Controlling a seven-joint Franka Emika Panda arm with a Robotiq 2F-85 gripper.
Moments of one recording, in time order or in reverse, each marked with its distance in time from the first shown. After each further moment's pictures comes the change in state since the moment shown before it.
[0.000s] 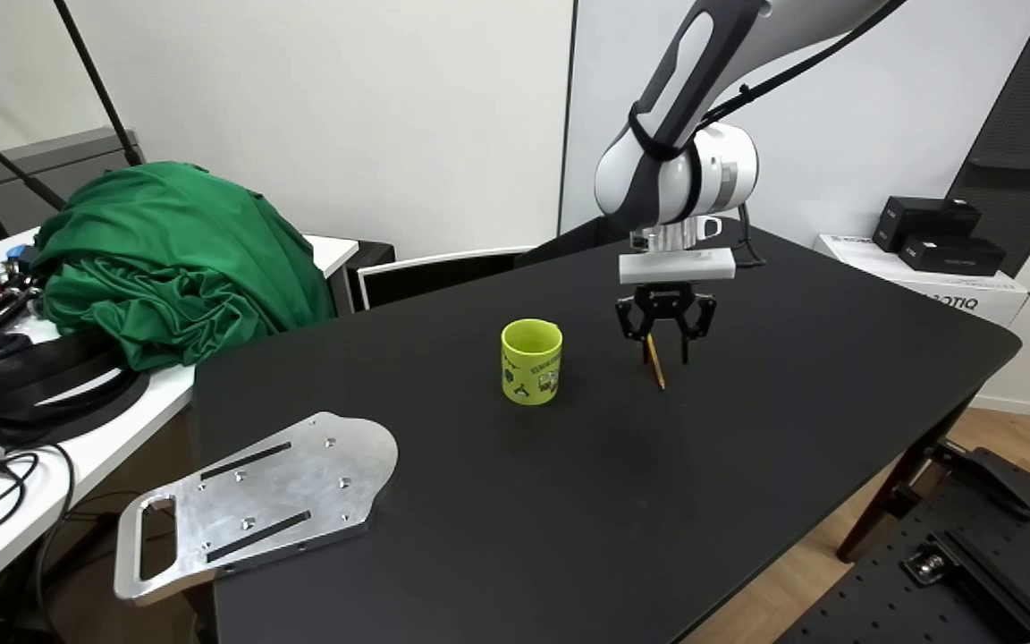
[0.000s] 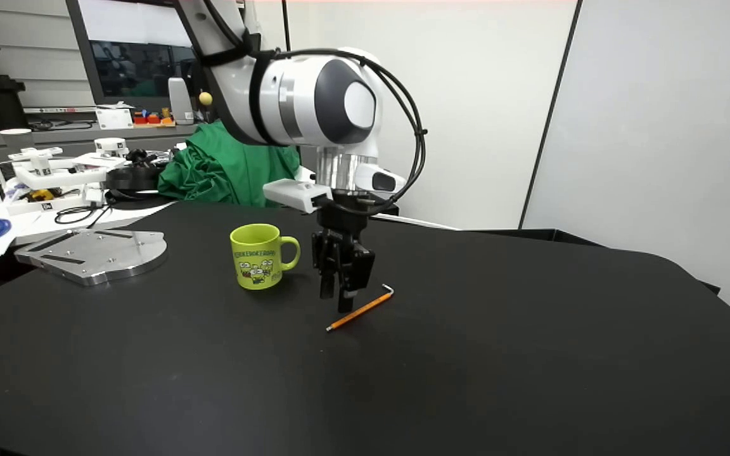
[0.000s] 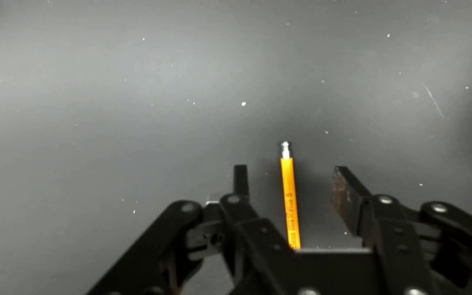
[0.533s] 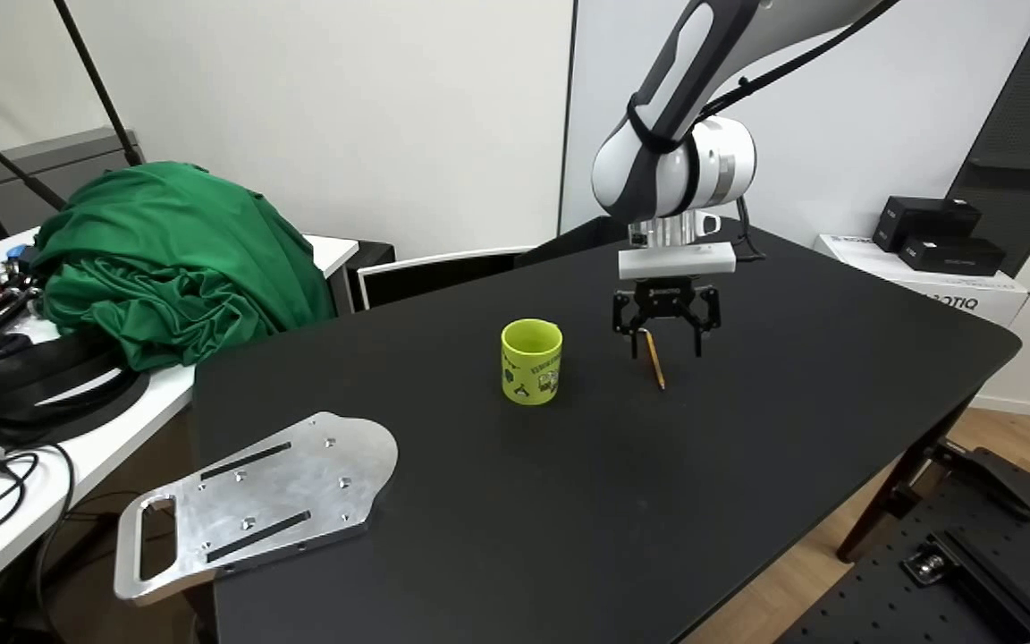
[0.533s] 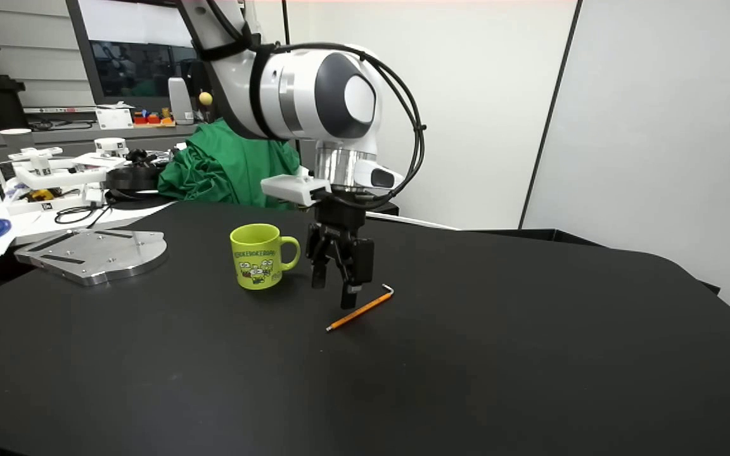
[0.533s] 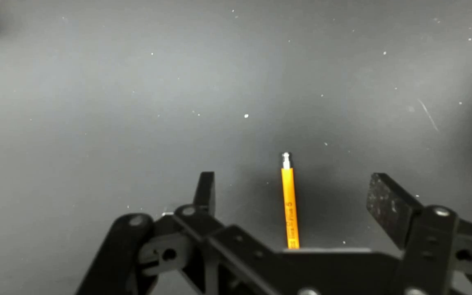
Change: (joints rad) arm -0.001 -0.007 0.004 0.011 0.000 -0.049 -0.007
